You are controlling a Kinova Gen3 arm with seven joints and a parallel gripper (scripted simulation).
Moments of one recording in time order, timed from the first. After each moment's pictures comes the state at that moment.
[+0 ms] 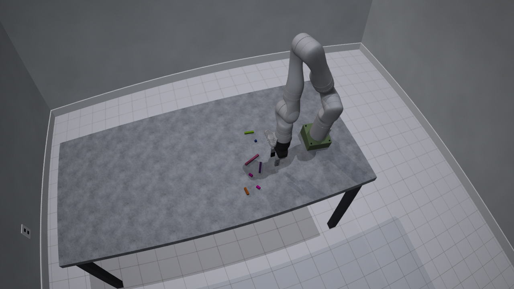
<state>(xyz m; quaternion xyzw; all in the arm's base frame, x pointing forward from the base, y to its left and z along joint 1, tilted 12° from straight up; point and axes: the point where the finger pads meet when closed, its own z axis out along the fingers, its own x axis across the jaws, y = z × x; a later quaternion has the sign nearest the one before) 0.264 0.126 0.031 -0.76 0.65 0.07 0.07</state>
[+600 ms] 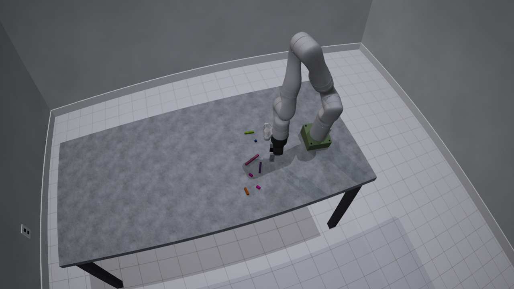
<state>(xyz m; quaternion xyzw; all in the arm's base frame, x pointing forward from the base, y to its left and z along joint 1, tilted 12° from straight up) 0.272 0.097 0.024 -0.63 0.77 0.08 0.06</state>
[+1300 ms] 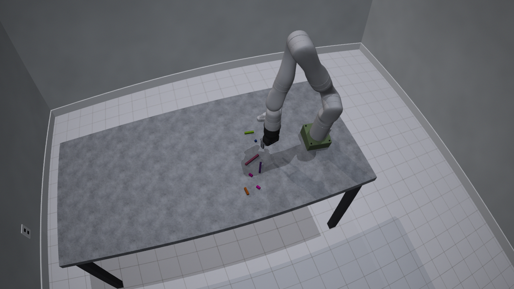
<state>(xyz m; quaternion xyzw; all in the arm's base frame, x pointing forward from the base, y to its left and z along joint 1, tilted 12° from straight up) 0.282 0.026 0.009 -0.21 0.97 0.10 0.02</state>
